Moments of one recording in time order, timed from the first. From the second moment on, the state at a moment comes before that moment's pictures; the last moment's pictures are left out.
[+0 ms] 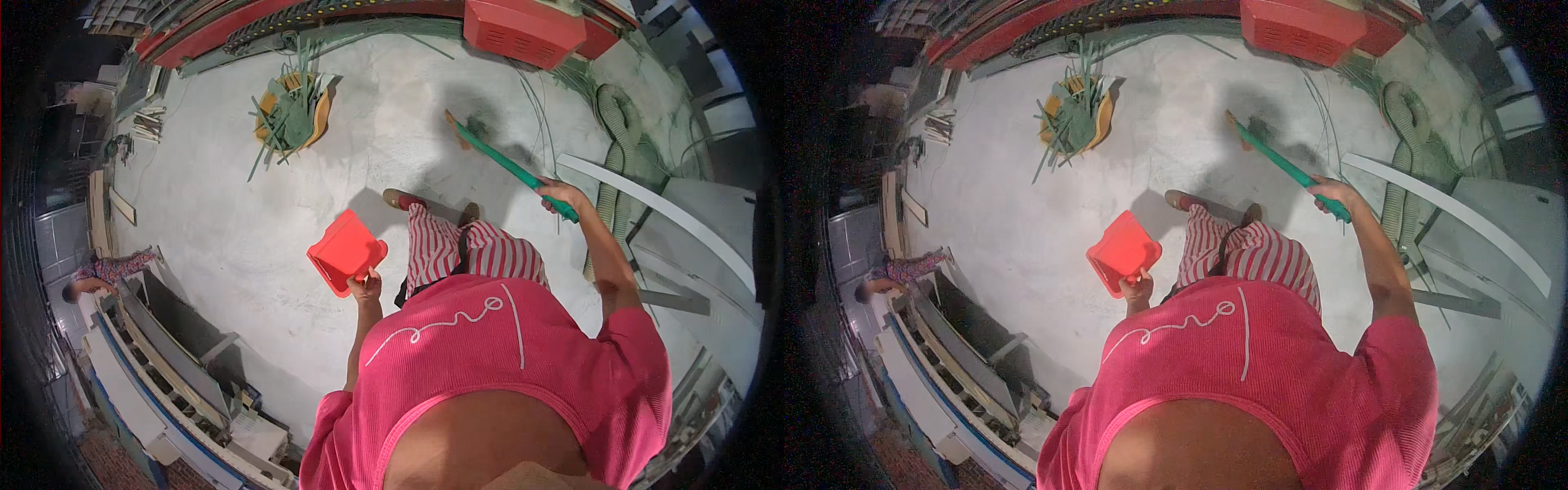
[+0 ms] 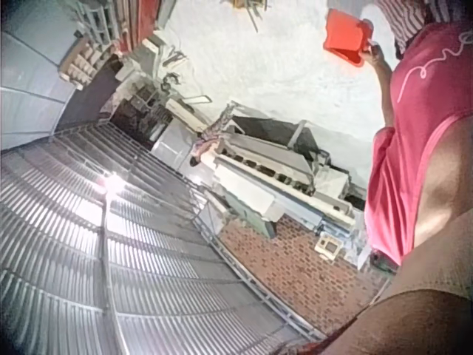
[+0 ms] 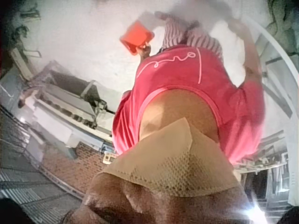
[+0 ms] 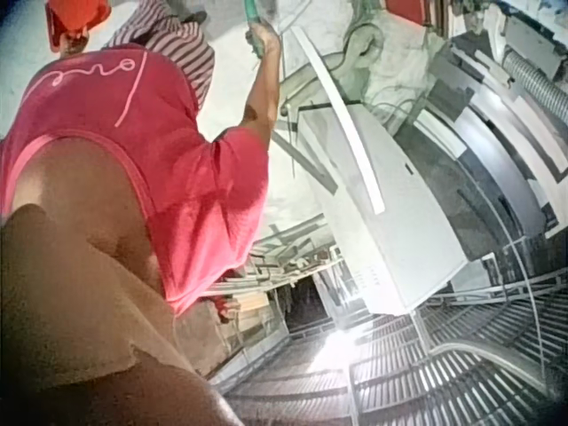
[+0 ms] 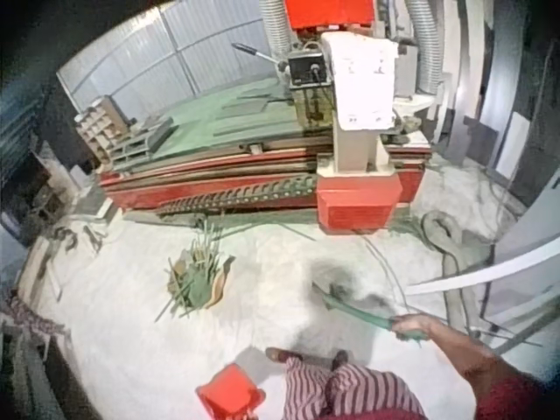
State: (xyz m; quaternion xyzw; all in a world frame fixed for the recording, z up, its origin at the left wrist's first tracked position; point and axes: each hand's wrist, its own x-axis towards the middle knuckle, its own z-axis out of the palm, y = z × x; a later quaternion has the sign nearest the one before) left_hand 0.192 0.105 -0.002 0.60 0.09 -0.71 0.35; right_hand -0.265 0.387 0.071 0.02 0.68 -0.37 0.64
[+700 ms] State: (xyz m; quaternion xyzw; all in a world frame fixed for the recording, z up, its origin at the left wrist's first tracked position) left_hand 0.169 0.084 0.014 0.52 -0.03 -0.81 0.28; right_hand -0.274 0.282 -0.052 0.34 0.02 -0.68 0.65
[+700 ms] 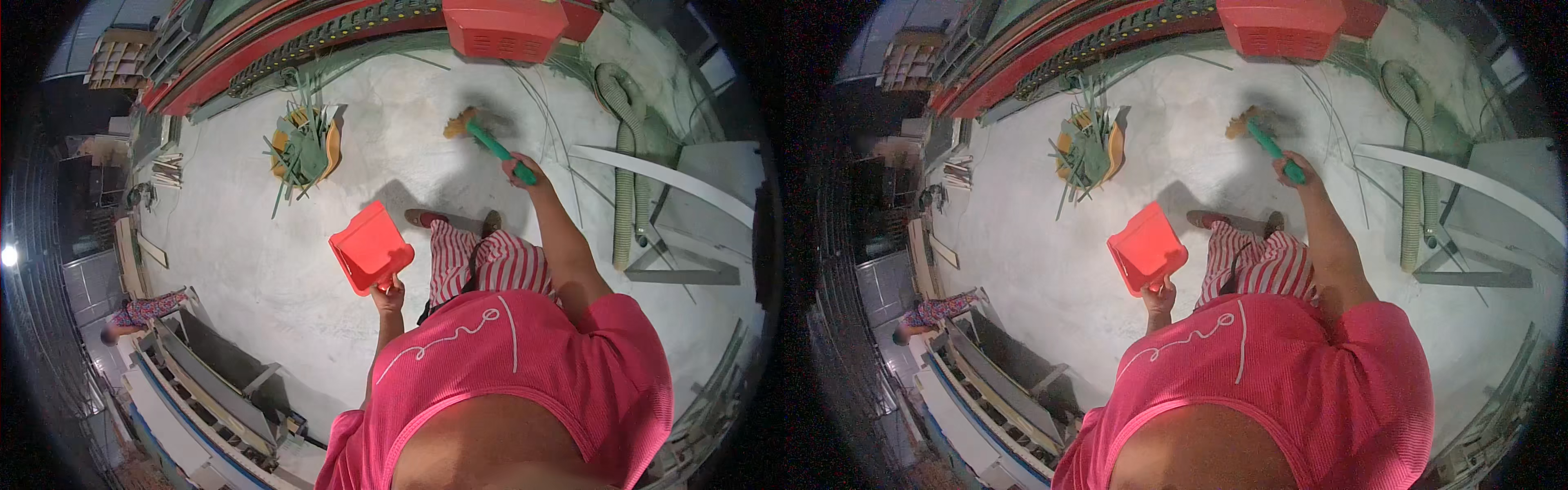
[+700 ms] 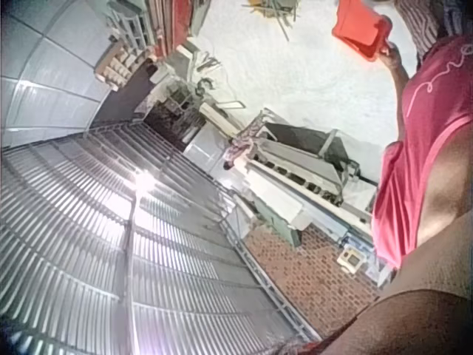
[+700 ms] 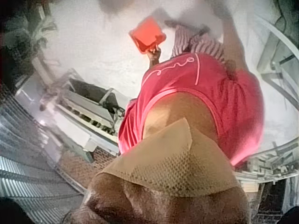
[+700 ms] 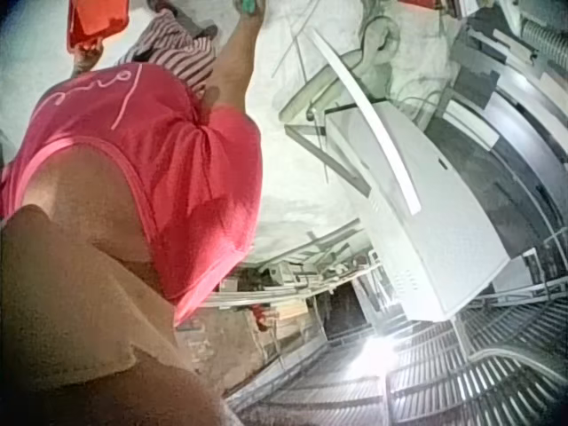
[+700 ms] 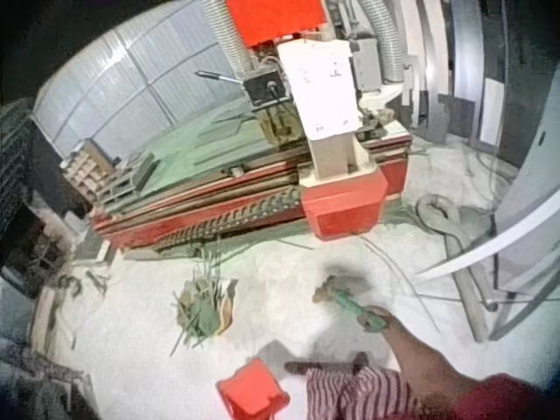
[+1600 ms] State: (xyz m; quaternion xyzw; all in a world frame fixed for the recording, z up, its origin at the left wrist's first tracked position) left_hand 0.145 0.090 -0.018 0.45 -0.07 -0.81 0.37; right_hand -0.256 0.308 -0.026 0.25 0.05 -0.81 0.52
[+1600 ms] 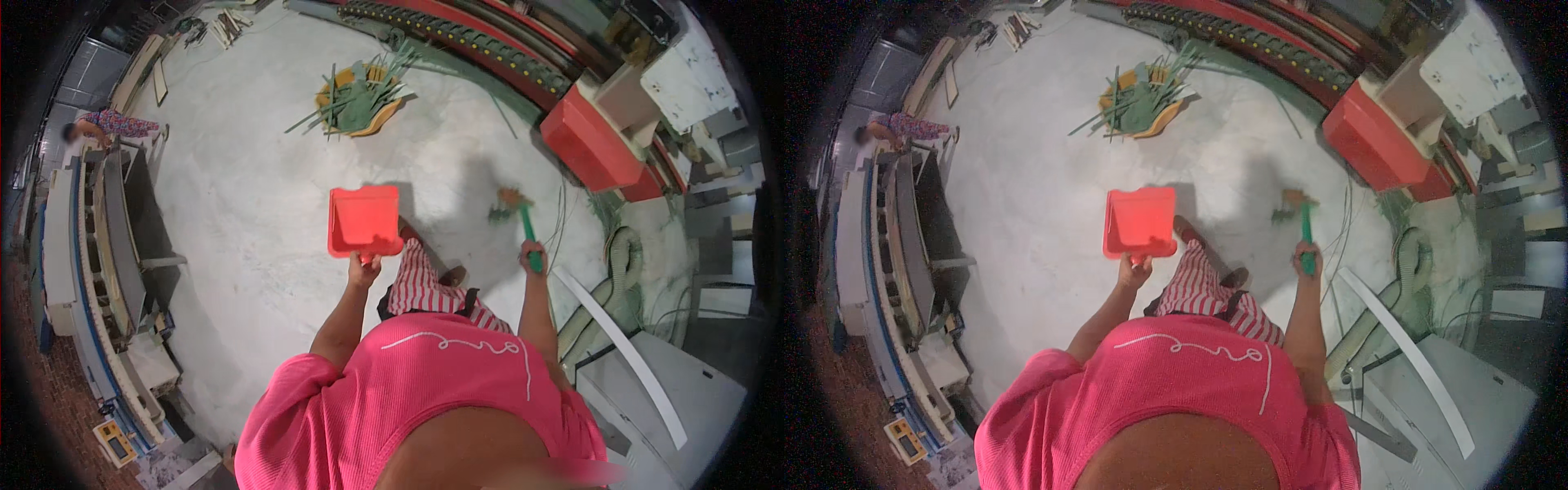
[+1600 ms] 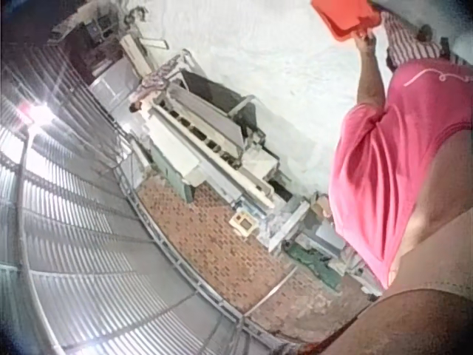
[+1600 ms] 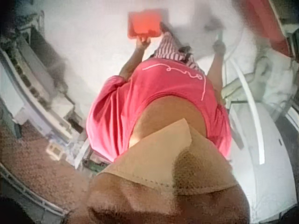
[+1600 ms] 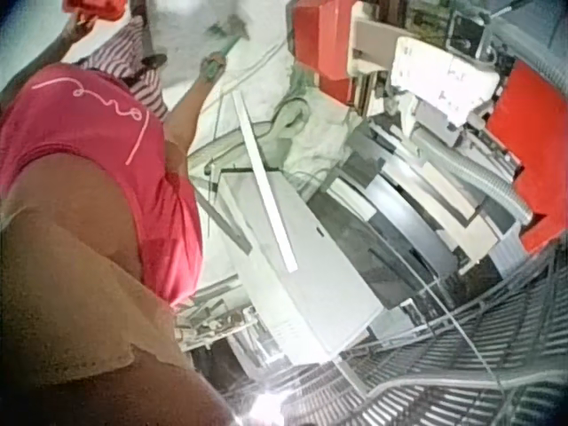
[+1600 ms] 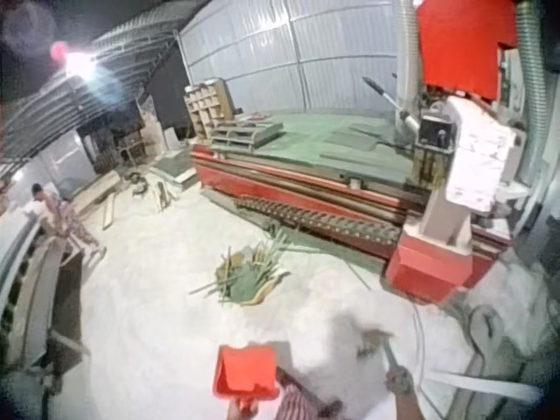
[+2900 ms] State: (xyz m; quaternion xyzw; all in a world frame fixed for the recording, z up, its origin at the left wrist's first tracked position) left_hand 0.126 0.083 -0.003 0.57 0.02 -0.76 0.32; right_hand -0.246 0.441 0.032 0.03 0.79 -0.38 0.49
